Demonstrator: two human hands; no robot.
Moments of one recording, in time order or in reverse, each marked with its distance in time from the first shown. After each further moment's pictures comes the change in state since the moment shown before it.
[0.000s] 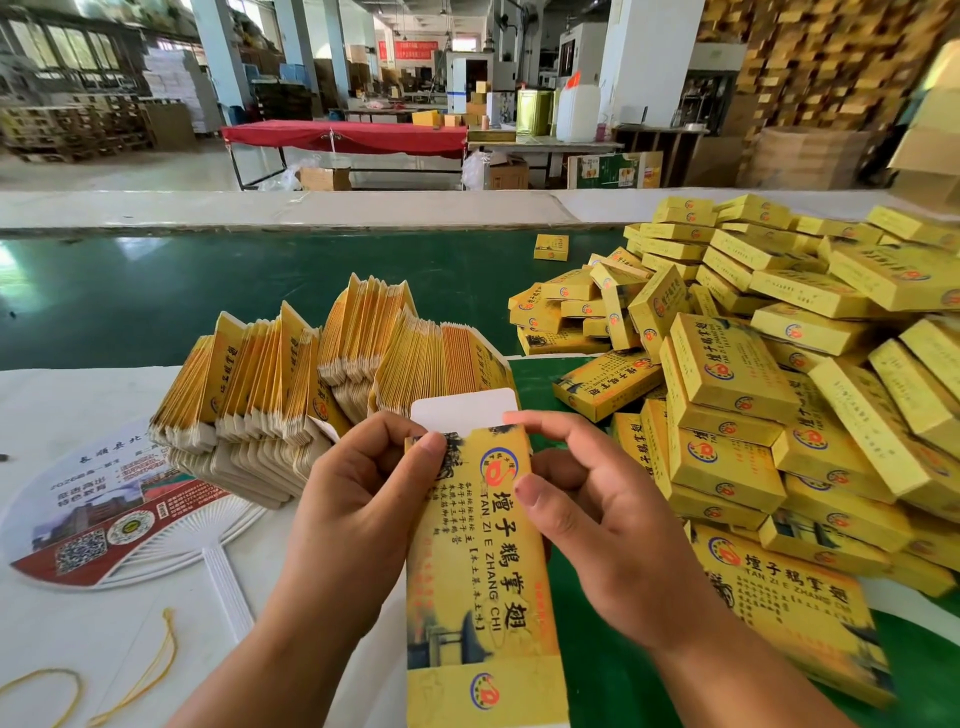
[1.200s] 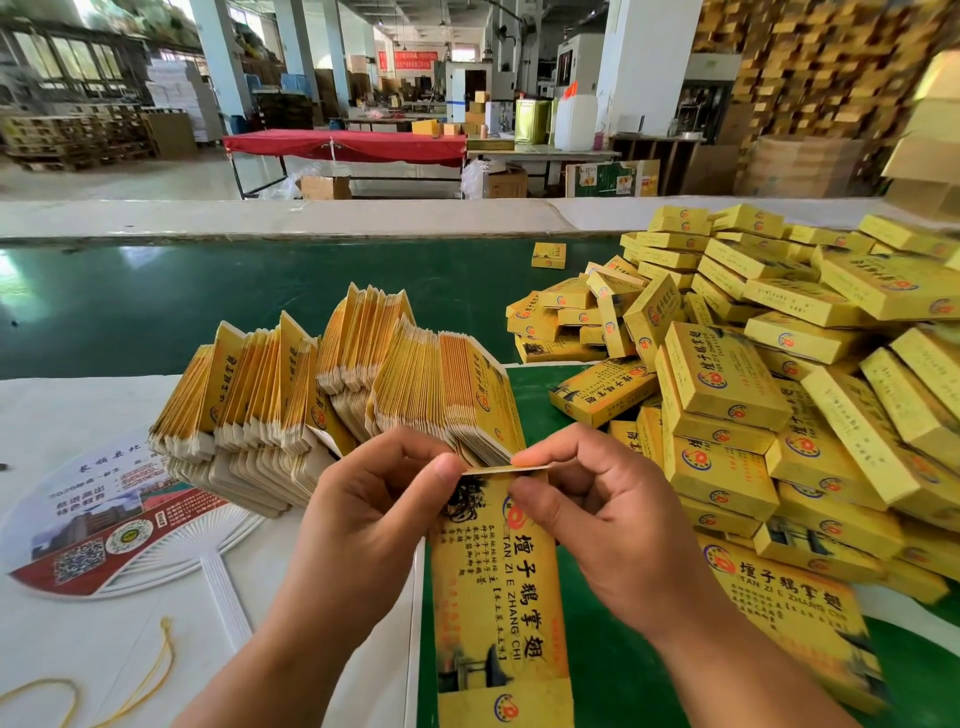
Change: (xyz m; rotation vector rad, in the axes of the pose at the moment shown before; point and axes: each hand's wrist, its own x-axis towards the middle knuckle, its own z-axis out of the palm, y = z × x) left_hand 0.001 -0.001 -0.002 0.108 -0.142 0.145; right_hand 0.006 0.005 -0.009 -0.109 0.075 -0.056
